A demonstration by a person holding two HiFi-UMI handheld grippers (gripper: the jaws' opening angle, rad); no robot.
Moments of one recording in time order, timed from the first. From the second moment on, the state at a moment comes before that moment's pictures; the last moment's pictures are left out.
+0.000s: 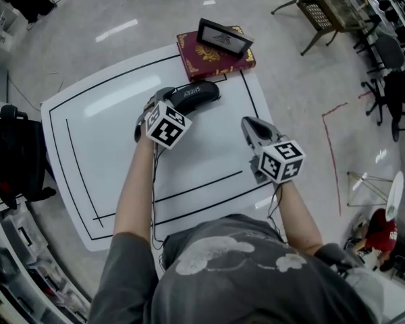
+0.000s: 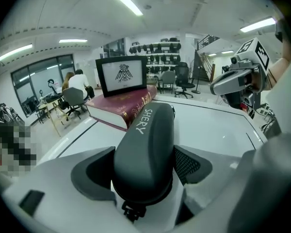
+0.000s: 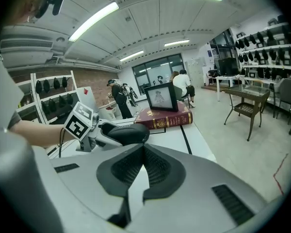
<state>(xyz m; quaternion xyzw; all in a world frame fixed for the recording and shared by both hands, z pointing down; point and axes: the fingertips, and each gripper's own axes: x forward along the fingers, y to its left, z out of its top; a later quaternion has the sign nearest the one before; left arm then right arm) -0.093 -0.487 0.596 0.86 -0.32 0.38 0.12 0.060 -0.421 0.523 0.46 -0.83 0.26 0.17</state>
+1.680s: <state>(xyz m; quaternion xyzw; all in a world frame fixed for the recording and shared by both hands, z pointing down) -0.091 -0.237 0.469 0.83 -0.49 0.24 0.13 0.089 -0.245 0.446 0.38 -0.90 0.18 0.11</state>
